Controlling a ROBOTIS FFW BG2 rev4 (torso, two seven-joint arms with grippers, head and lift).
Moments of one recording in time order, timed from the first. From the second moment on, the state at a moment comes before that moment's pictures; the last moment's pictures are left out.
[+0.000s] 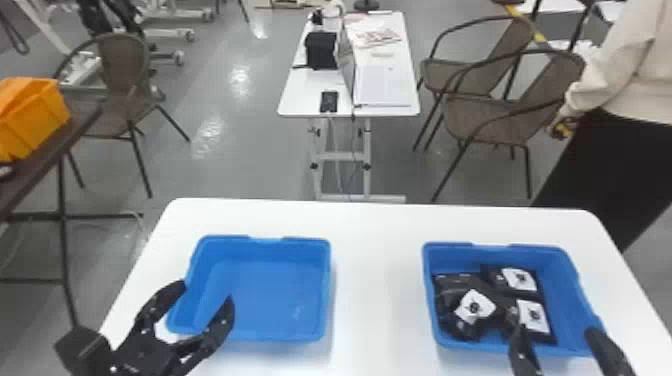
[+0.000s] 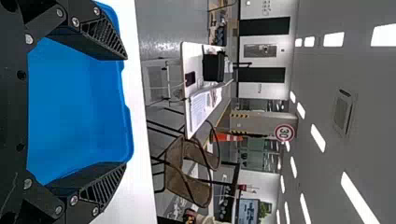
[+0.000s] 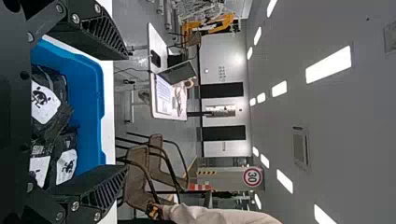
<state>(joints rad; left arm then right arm) 0.47 0.00 0.29 -1.74 0.08 -0.14 -0.59 0.61 0.00 -0.09 -1.61 -0.12 -0.59 0.18</state>
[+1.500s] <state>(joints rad) 0.46 0.00 0.24 -1.74 0.12 -0.10 -0.57 0.60 0.00 -0.09 -1.62 -0.14 -0.58 0.17</state>
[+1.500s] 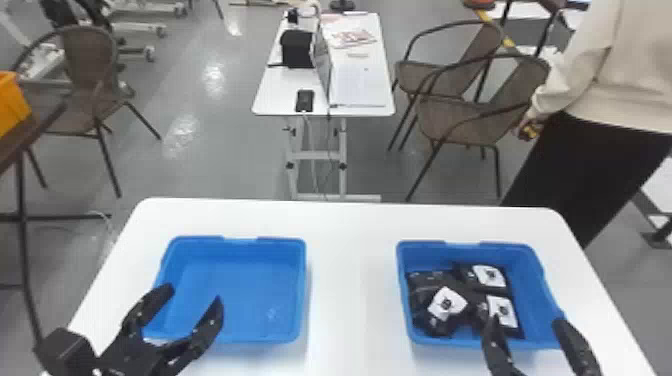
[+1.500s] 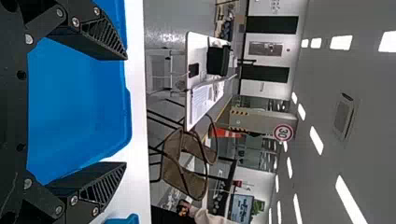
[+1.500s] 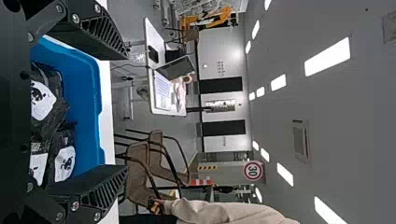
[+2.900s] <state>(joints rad) 0.46 0.00 0.23 -1.74 0.12 -0.07 -0.57 0.61 0.00 -0.09 -1.62 -0.16 -0.57 0.17</state>
